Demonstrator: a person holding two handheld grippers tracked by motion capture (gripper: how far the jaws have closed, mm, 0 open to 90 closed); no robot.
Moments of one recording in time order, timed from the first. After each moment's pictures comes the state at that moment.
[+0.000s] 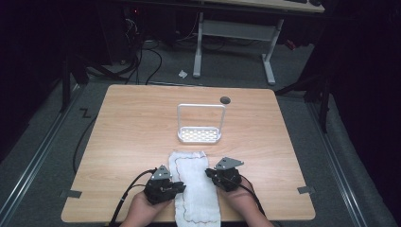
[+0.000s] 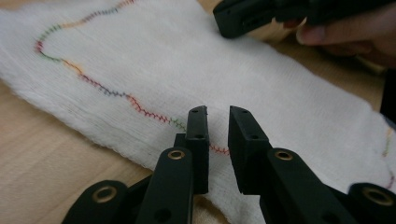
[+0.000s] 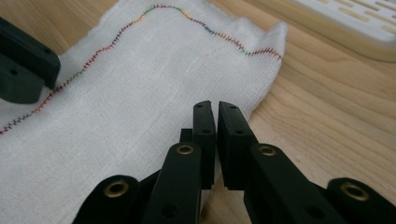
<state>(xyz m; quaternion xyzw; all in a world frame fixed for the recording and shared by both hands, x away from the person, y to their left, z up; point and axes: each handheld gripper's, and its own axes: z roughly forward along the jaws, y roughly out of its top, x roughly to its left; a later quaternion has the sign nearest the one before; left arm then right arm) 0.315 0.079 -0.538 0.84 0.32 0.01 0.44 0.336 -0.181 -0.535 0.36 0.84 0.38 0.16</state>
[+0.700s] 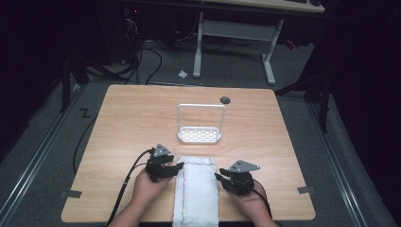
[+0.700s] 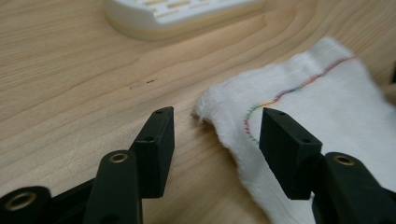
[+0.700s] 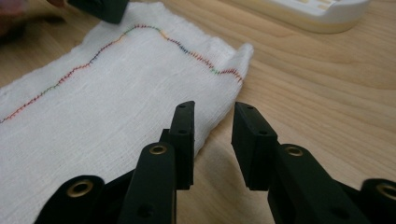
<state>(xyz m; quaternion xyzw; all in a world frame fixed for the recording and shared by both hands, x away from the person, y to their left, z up) 0.386 0.073 -0.537 0.81 0.40 0.11 0.42 0.318 -0.214 -0.528 0.40 0.81 0.40 0.17</state>
